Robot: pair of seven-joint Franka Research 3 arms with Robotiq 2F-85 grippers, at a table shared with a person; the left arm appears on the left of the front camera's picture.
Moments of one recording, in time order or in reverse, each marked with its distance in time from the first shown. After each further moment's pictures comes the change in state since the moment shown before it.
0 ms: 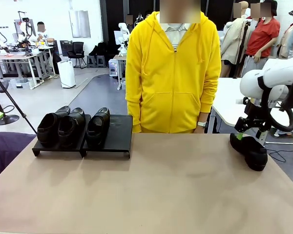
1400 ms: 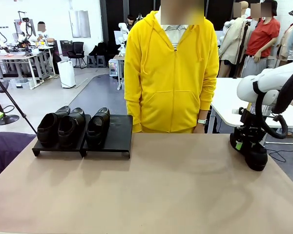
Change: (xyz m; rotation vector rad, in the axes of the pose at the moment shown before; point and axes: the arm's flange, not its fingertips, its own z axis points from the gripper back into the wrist) left arm 0.000 0.000 0.000 0.000 0.000 0.000; right arm 0.010 -0.004 -0.041 0.086 0.124 0.003
